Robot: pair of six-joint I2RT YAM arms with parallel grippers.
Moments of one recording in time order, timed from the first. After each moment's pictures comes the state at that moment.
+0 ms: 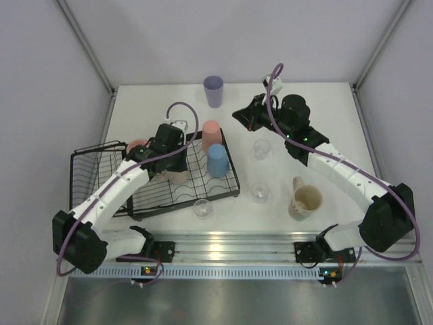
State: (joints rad) left arm -0.49 1.19 1.01 -0.71 -0.06 -0.34; right arm 0.57 1.38 1.14 0.15 -0.31 0.40
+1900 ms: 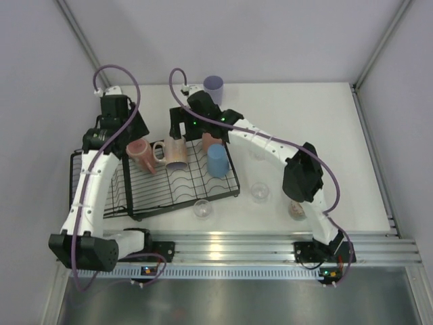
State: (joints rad) left arm -0.07 1.22 1.34 -0.82 -0.20 -0.40; right arm 0.89 2.17 2.06 -0.45 -0.02 0.47
